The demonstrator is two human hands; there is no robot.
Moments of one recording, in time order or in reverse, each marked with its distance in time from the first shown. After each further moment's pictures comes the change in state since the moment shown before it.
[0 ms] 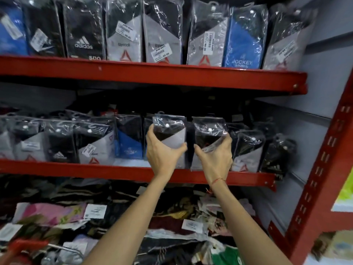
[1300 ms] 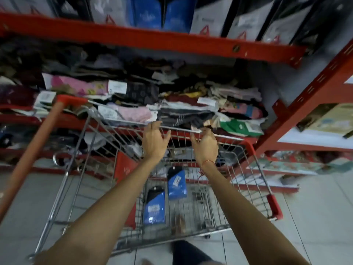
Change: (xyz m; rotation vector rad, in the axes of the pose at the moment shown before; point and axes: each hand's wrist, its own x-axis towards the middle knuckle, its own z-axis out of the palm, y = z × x) left_hand -0.246 -0.146 -0.178 0.498 -0.605 -0.317; right_hand -0.317 0.079 -0.047 -0.357 -0.565 0.374
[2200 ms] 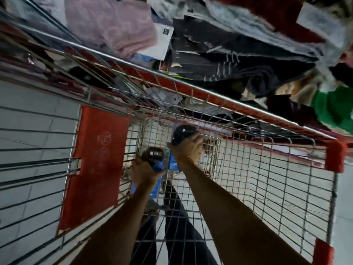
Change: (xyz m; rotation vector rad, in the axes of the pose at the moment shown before) left_hand -0.091 -0.191 0.192 0.325 -0.588 -0.875; right_hand 0.015 0.140 0.242 -0.486 -0.708 0.475
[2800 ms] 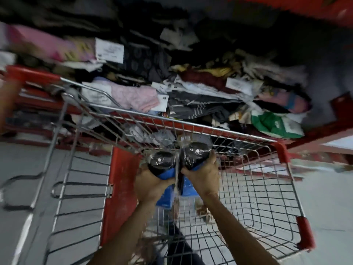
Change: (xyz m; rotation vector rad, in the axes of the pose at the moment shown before) left_hand -0.079 0.018 -0.138 -0.442 0.180 0.407; right_hand -0.139 0.014 -0.101 0.389 0.436 -0.293
